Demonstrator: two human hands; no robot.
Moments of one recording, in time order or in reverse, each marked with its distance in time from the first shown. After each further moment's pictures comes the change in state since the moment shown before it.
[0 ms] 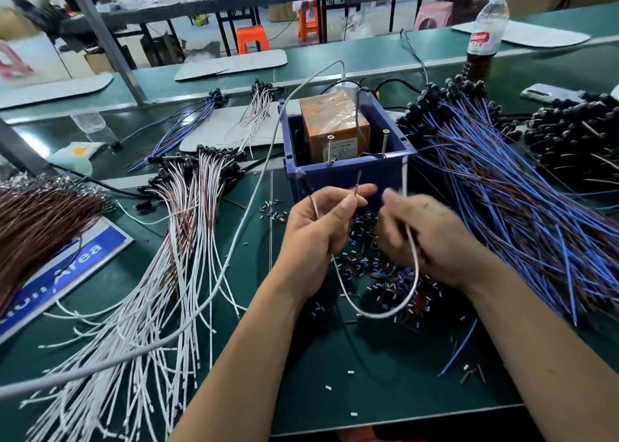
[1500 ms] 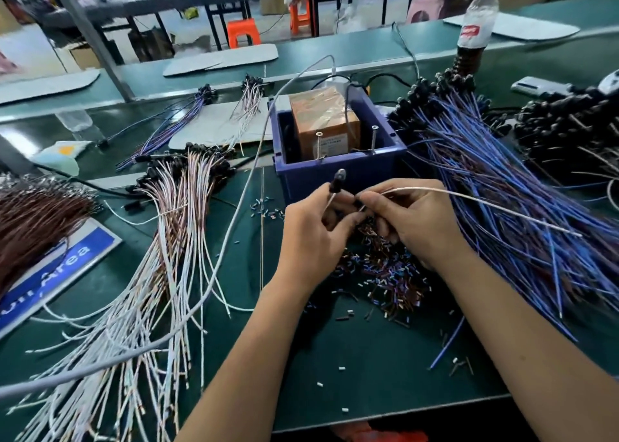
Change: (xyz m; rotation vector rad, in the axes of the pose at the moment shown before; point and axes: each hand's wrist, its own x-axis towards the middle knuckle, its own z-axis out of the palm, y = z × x) left_hand 0.008 -0.014 0.001 0.919 0.151 0.371; right_hand 0.009 0.007 -0.002 -0.393 0.443 -0.241
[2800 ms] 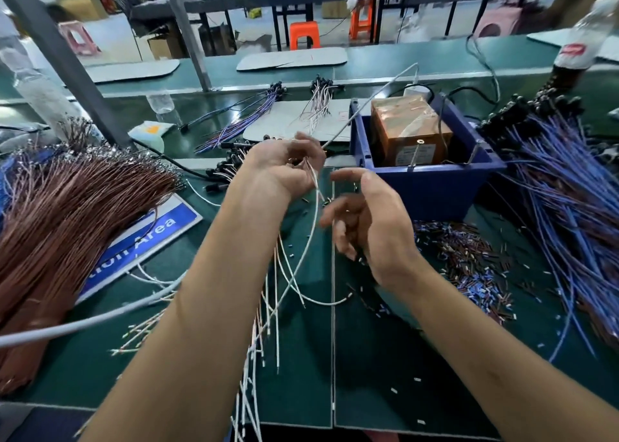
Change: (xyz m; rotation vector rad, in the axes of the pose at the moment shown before) left_hand 0.088 0.008 -0.153 -1.734 0.392 -1.160; right_hand 0.005 -0.041 0.148 0.528 -0.263 0.103
